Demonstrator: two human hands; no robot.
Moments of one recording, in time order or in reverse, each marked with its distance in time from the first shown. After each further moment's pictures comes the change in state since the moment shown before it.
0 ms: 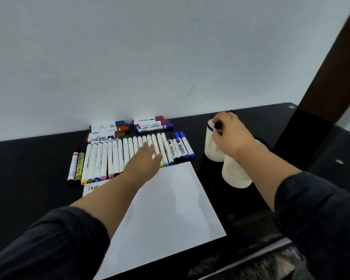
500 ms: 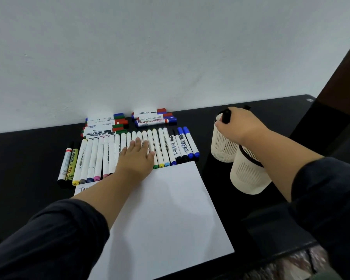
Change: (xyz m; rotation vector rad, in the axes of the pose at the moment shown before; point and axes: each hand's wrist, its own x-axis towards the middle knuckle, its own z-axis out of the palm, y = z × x) left_hand 0.048 -0.038 0.025 0.337 0.022 -0.020; right_hand 0.052 0.016 0.010 -0.118 -0.205 0.114
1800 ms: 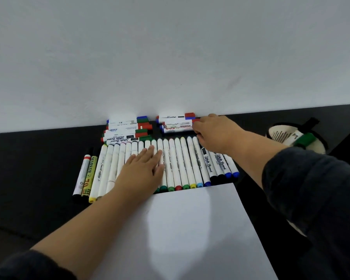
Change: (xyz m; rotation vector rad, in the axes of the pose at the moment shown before) left_hand 0.006 -0.052 -0.009 -0.041 0.047 0.075; right_hand 0.086 -0.078 0.089 -0.575 -0.036 -0.673
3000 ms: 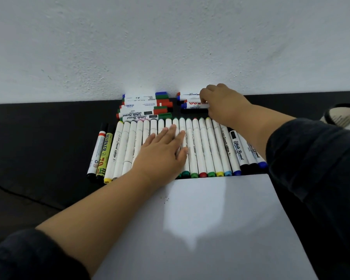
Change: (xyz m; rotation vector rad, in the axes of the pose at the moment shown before) left_hand 0.001 0.000 0.000 -0.010 -0.037 -0.012; right_hand 0.068 -0.018 0.034 0.130 0.065 0.034
